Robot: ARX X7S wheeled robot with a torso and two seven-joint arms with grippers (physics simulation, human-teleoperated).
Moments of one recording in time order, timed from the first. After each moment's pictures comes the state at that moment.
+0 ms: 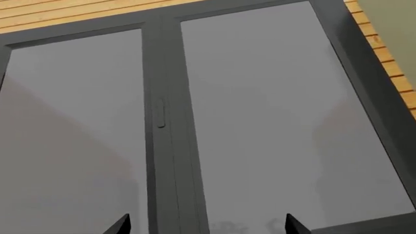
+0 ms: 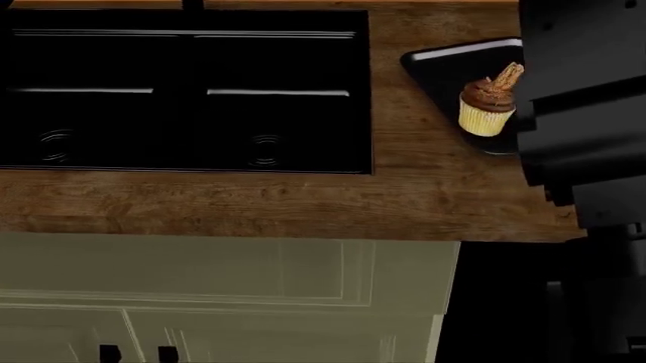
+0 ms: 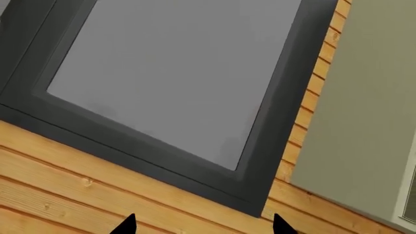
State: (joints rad) left arm -1.58 -0.09 0.34 -0.81 -0.15 0.03 -0.11; right arm 1.44 0.30 -0.39 0.56 0.01 0.37 0.04
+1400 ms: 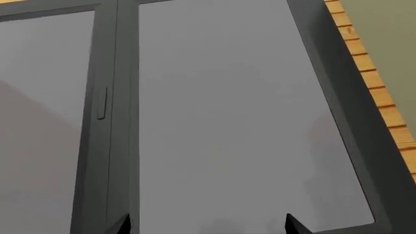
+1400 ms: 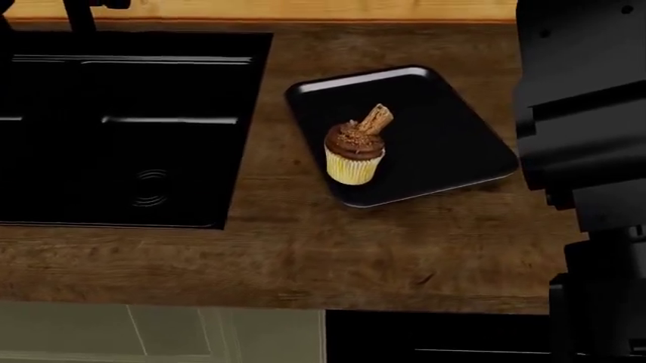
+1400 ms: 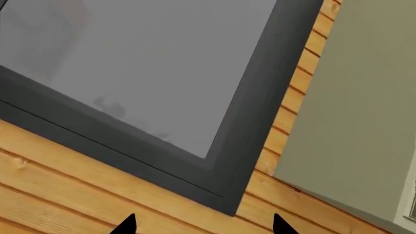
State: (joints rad) left arm -1.59 -0.09 0.37 -0.82 -0.21 0.03 -0.12; right arm 1.44 0.31 -0.42 0.56 0.02 0.35 0.01
